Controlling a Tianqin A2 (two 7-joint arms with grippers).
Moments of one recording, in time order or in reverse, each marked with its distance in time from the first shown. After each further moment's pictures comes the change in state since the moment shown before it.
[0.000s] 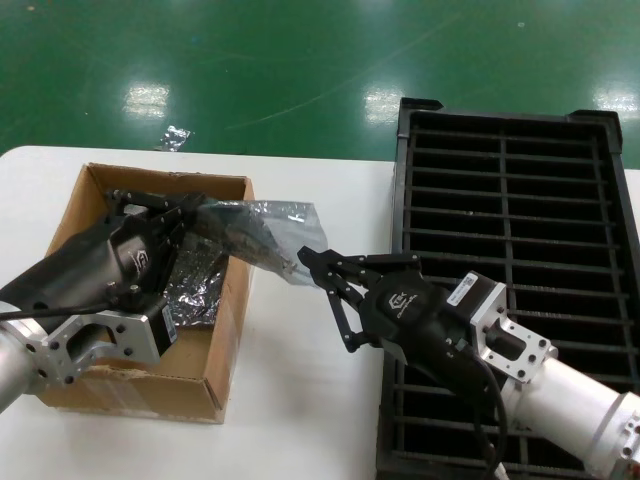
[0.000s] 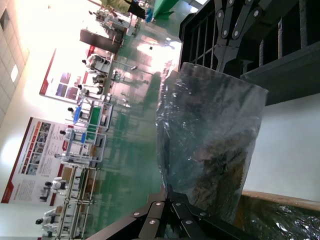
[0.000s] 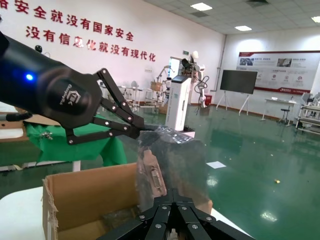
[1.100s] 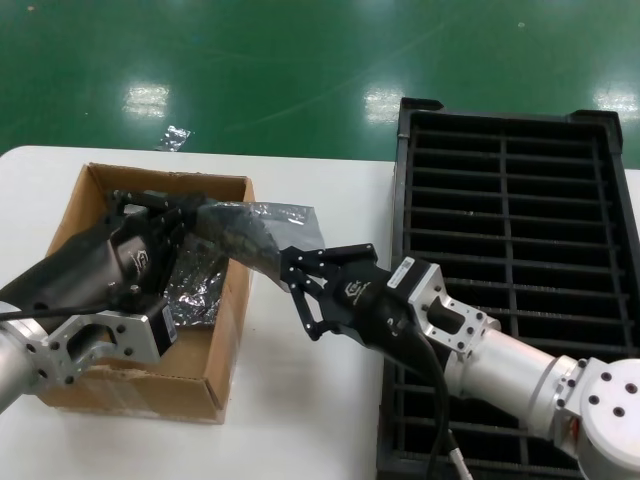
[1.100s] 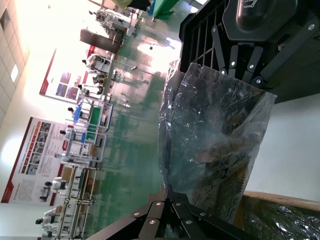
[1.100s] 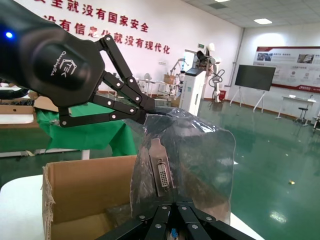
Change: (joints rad) left arm 0.000 0.000 0.000 0.000 0.000 0.000 0.000; right arm 0.139 -0.120 -0.044 -0.226 -0.018 -0.050 -0.098
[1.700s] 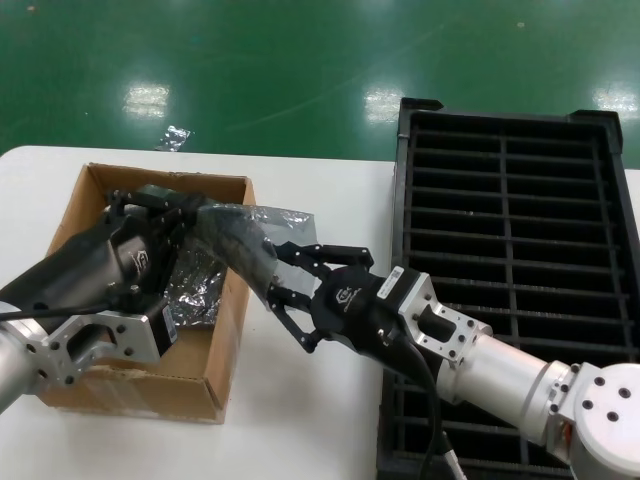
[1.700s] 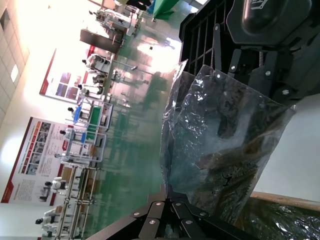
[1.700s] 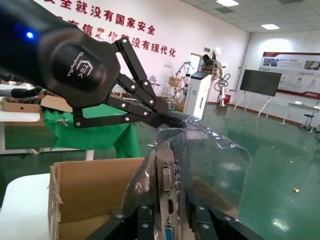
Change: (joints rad) left arm 0.000 0.000 0.000 0.000 0.000 0.000 0.000; right arm -0.009 -0.015 0.000 0.001 0.006 -0.010 -0.051
